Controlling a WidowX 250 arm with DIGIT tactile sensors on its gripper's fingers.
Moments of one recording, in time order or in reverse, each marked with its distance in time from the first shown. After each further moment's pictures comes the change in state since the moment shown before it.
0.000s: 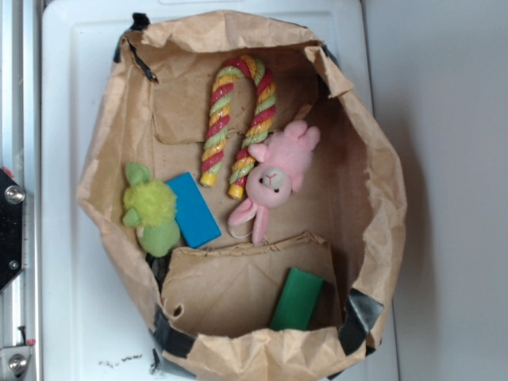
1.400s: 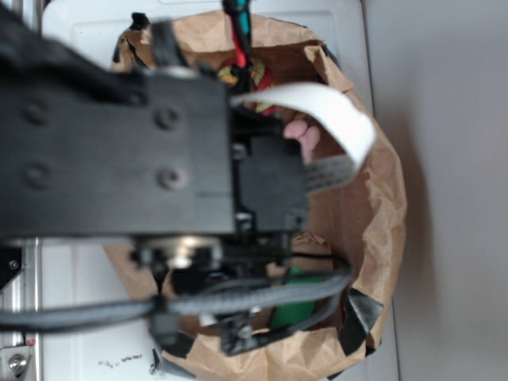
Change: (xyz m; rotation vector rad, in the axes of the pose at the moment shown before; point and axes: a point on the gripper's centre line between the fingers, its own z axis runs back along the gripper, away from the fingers) arm 0.134 0.007 -0.094 -0.020 -0.062 0.236
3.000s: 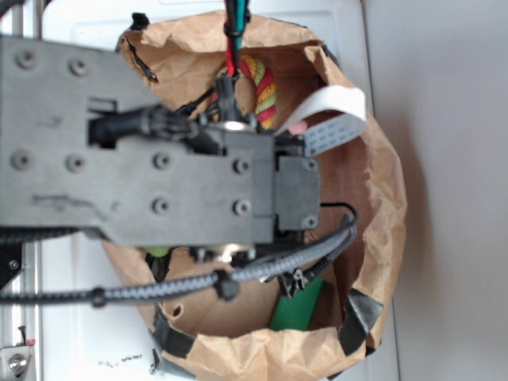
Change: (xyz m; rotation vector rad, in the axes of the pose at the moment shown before) arm 0.007 0.018 -0.036 0.108 -0.041 0.351
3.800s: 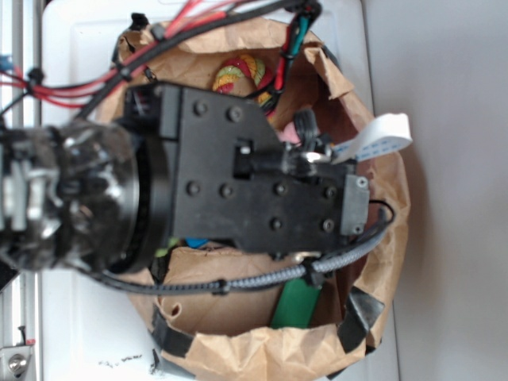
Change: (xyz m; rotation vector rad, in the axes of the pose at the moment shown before) arm 0.025 -0.004 -0.044 0.072 -0.054 0.034
